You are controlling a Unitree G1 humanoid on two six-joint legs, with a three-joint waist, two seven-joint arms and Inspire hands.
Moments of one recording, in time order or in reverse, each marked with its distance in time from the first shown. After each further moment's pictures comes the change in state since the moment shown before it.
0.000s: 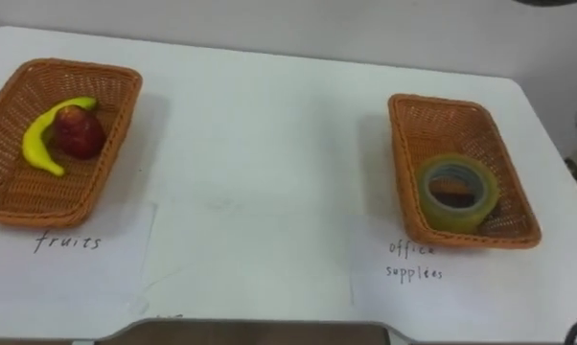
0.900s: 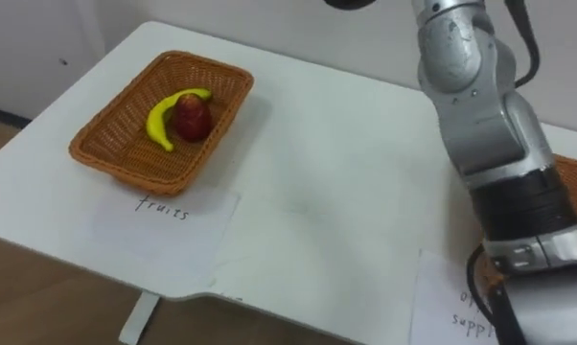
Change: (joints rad) left arm -0.057 -0.020 -0.001 0.009 -0.038 0.062 -0.073; right arm -0.386 0.162 0.434 0.088 -0.026 0.075 0.240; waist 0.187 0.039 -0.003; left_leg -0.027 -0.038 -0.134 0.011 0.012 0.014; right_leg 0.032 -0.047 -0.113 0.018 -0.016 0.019
